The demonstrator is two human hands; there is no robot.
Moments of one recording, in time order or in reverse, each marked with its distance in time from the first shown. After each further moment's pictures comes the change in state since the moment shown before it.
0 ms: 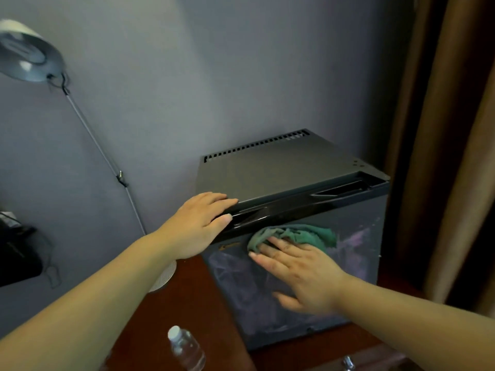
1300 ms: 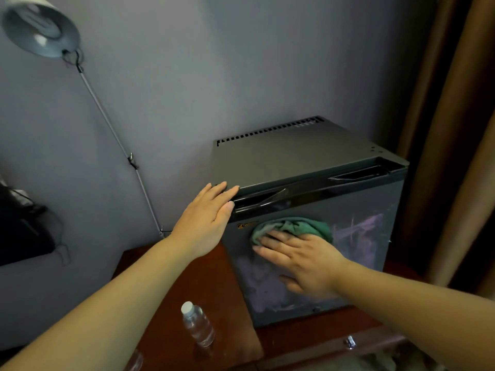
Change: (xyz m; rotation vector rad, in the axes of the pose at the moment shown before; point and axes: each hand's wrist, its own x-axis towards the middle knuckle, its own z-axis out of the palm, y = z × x) left_hand -0.037 -0.011 0.028 -0.182 0.161 -0.133; right_hand 0.012 -0.020 0.017 -0.088 -0.095 -0.084
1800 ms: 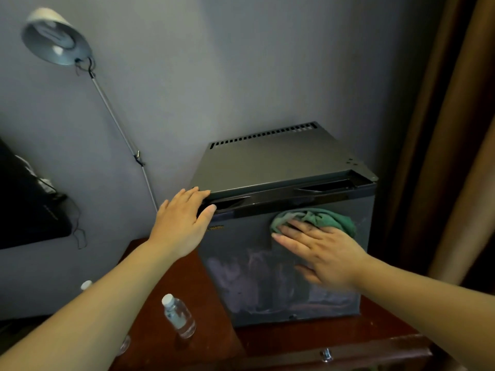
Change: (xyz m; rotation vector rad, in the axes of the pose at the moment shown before) left_hand 0.005 0.037 0.019 0.254 0.122 -0.247; right_hand -0.073 0.093 -0.022 -0.015 0.035 0.013
